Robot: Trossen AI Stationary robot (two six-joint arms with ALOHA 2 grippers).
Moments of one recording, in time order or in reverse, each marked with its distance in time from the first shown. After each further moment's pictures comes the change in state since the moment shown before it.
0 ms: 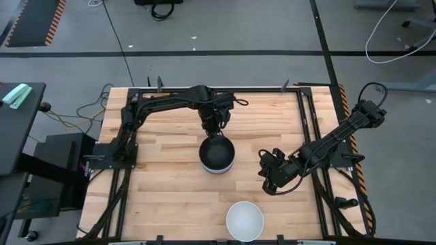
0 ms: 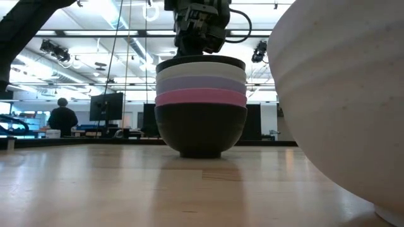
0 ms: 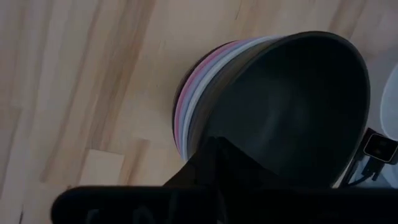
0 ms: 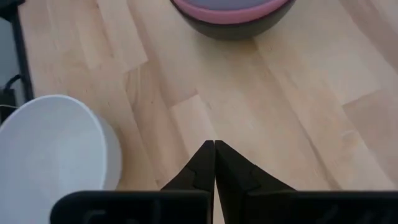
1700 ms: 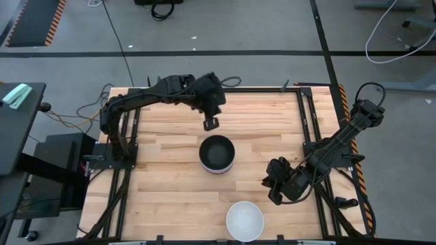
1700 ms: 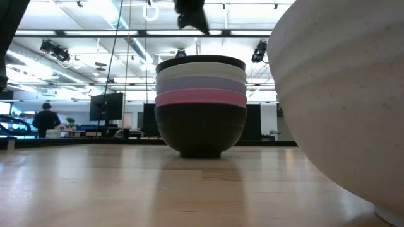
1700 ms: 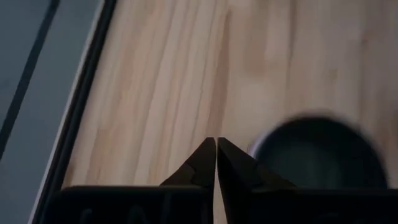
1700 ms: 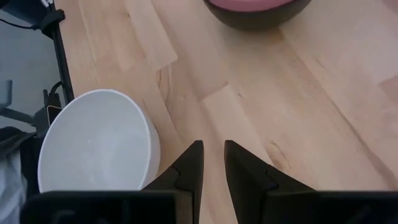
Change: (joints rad) left arm -0.018 -0.244 0.000 0.213 -0.334 0.211; right arm 0.160 0.000 0.000 0.031 0.093 0.189
